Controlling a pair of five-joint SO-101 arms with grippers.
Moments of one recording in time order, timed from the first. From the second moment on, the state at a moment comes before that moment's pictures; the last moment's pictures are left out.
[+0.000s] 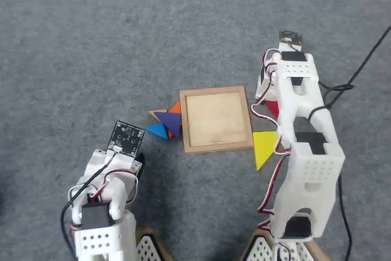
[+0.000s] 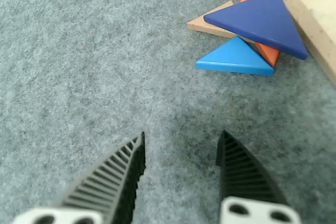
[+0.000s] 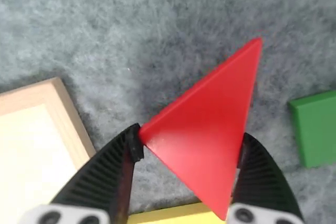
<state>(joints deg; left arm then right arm) -13.1 -103.1 96.9 68.4 -21.6 -3.8 31.1 -10.1 70.3 -10.4</state>
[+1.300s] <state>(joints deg) -13.1 -103.1 96.9 68.4 -21.6 -5.0 27.0 -10.1 61.9 -33.9</state>
